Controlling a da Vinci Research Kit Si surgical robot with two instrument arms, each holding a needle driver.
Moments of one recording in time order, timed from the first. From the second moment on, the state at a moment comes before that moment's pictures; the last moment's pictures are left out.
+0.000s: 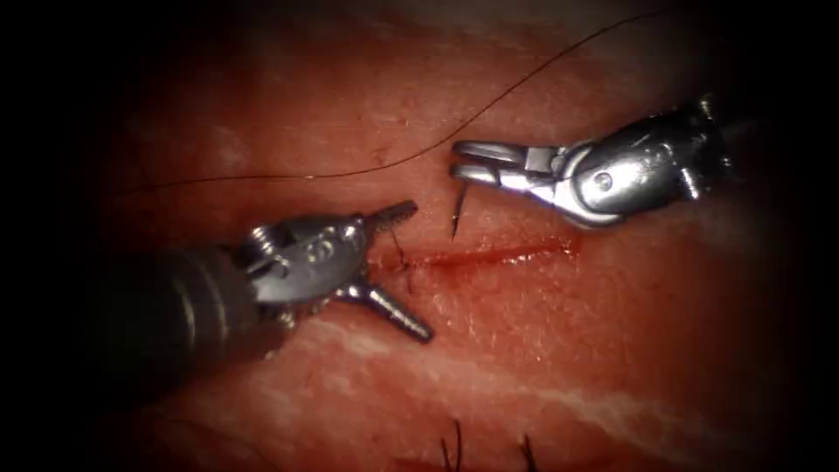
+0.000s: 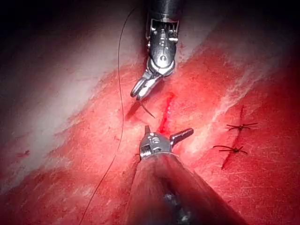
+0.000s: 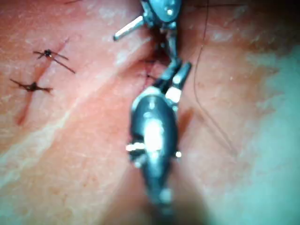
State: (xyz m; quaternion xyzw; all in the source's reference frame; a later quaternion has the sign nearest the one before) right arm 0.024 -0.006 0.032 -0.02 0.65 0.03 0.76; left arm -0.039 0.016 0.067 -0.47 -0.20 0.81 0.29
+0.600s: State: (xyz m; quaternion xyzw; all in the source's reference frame) right arm 0.023 -0.007 0.035 -0.05 0.64 -0.02 0.77; left arm -0.044 0.009 0.071 -0.45 -0.18 0.83 0.27
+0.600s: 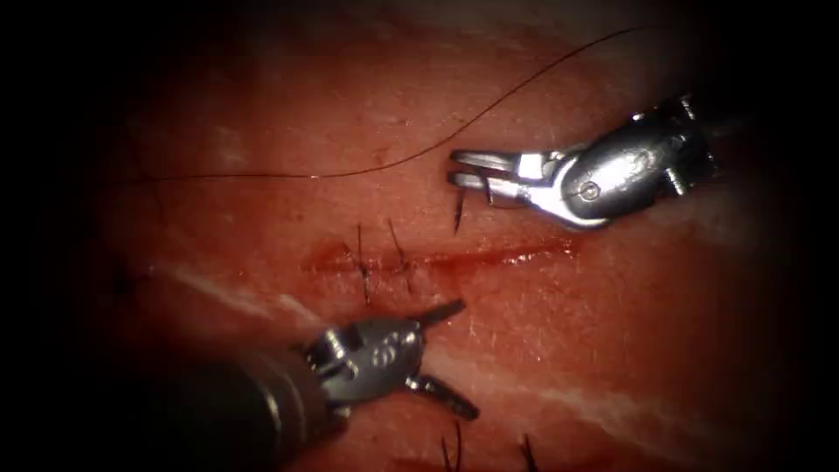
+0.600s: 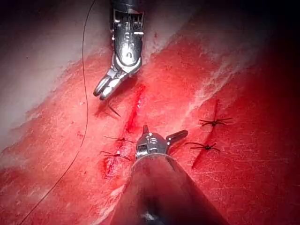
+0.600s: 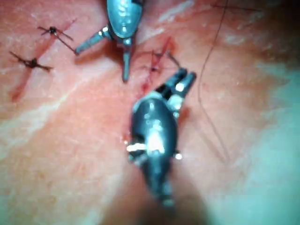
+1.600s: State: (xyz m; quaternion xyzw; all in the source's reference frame) right arm 0.024 -0.008 0.037 -0.09 0.63 -0.05 0.77; left arm -0.044 0.010 0.072 -0.45 -0.18 0.83 0.26
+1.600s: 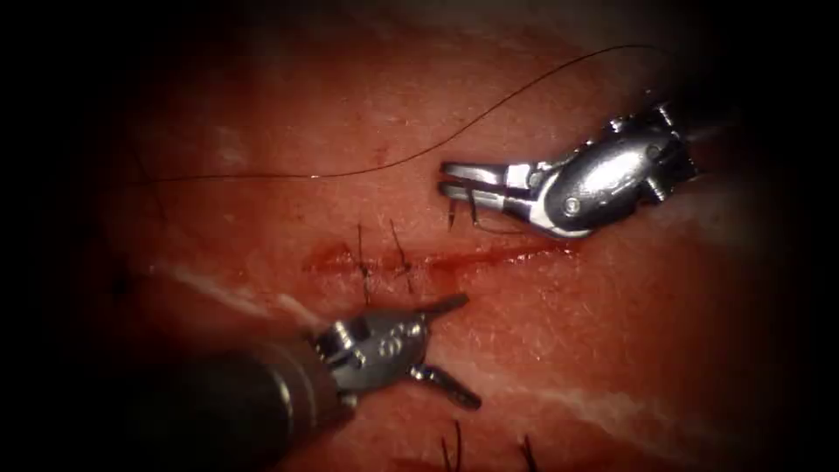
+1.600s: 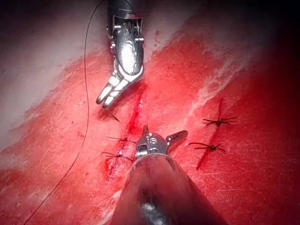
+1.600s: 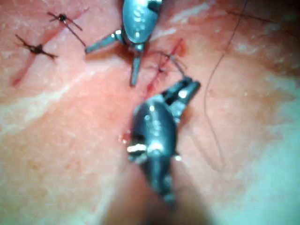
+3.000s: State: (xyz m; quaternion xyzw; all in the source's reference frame) right arm 0.023 -0.015 0.043 -0.18 0.62 -0.17 0.75; left arm -0.042 0.011 0.074 -0.44 -0.20 0.84 0.26
